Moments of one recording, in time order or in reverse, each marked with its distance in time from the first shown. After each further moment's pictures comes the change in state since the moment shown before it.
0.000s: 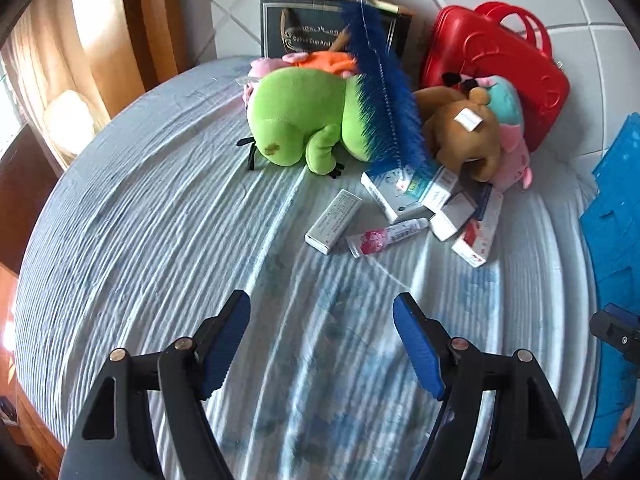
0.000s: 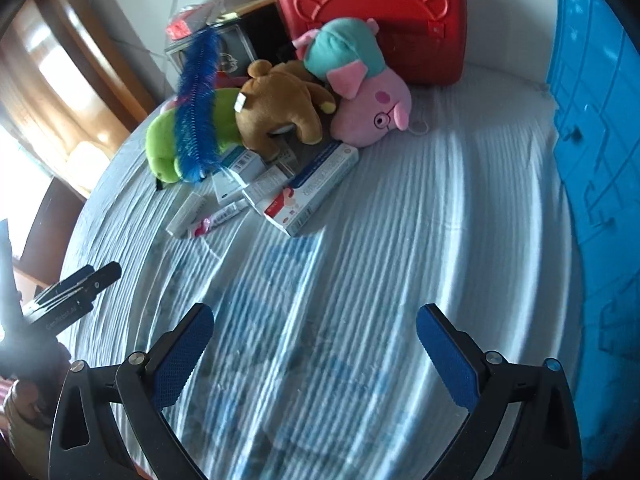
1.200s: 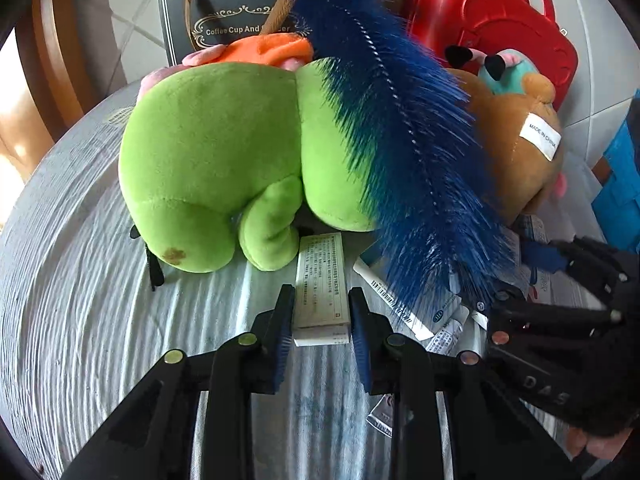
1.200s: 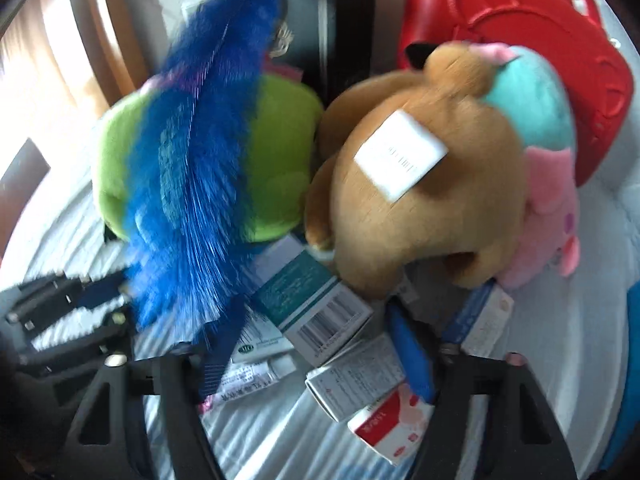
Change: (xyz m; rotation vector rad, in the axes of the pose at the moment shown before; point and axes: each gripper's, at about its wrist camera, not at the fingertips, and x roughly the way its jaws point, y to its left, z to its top) left arm 0.130 -0.017 0.080 0.187 0.002 -0.128; right arm 0.164 0.108 0.109 -0.247 -0.054 -0.124
